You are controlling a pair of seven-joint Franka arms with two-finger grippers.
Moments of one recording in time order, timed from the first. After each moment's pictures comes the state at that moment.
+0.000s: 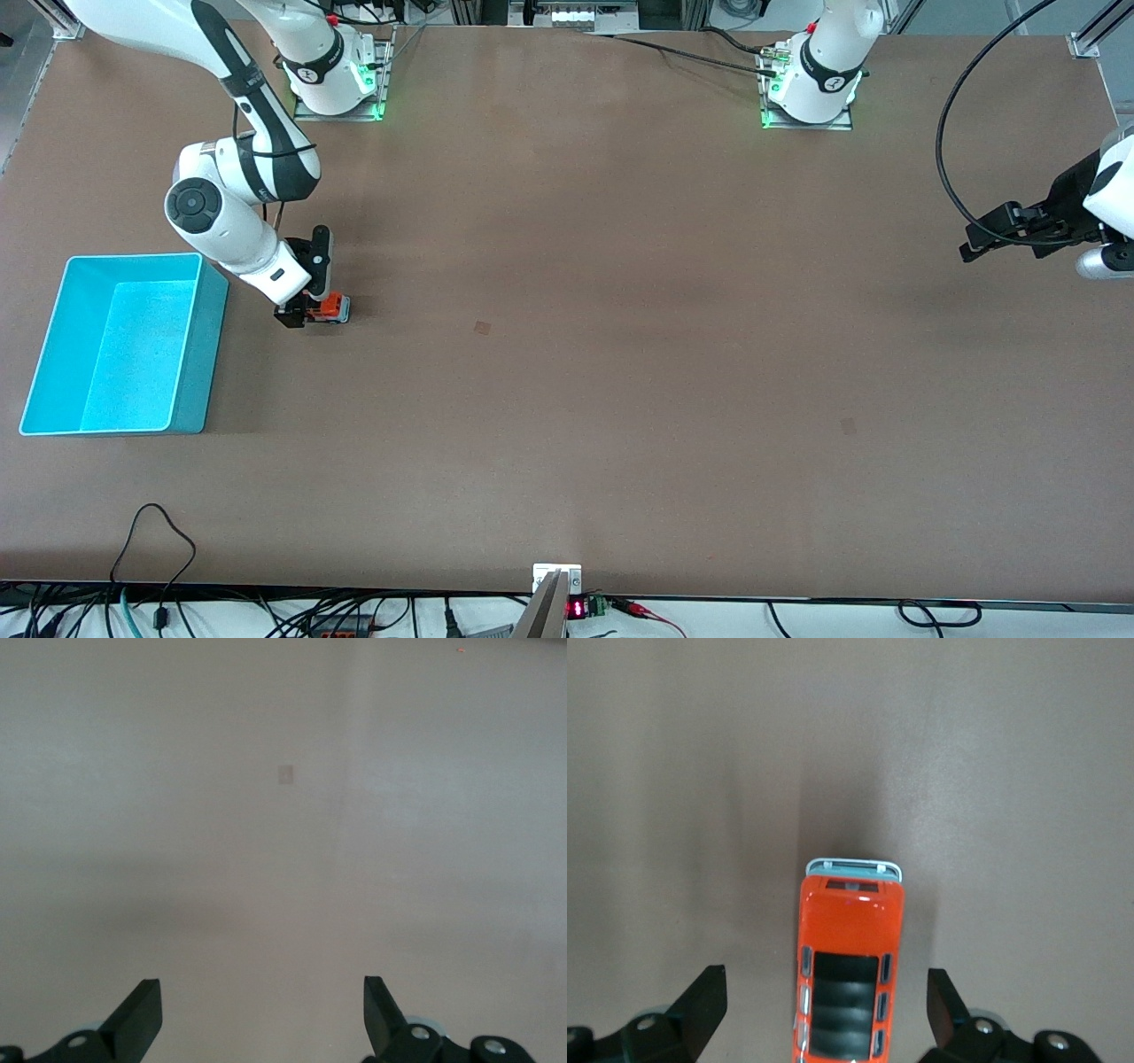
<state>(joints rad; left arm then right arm) 0.05 0.03 -0.01 -1.65 -0.05 1.68 -0.06 -0.15 0.28 0.25 -2.33 -0.18 2.59 -1.39</state>
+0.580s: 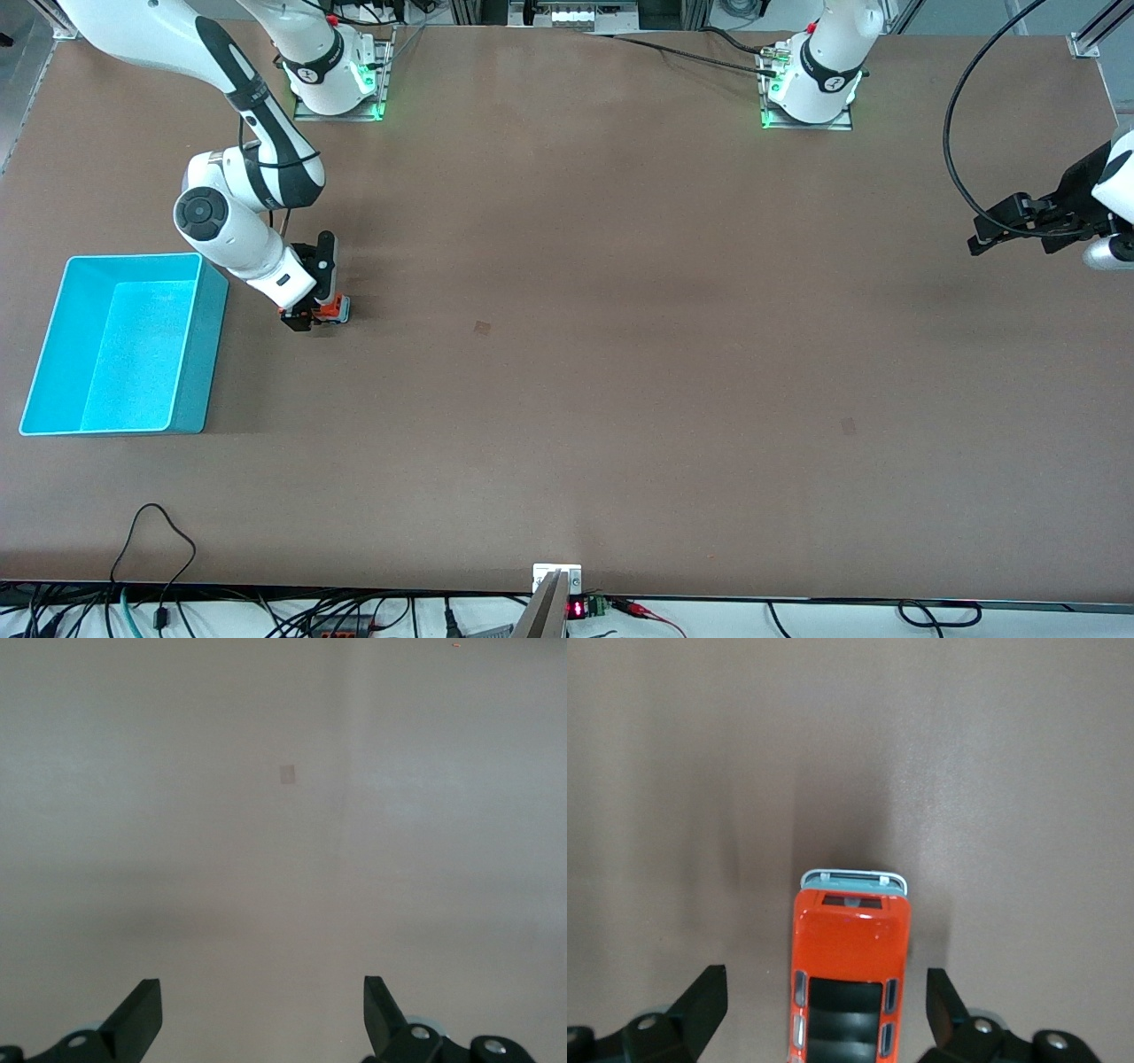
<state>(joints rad) 0.05 0.01 -0.01 -1.65 -0.05 1.68 -0.02 -0.15 0.32 0.25 -2.33 -0.18 2.63 -1.39</state>
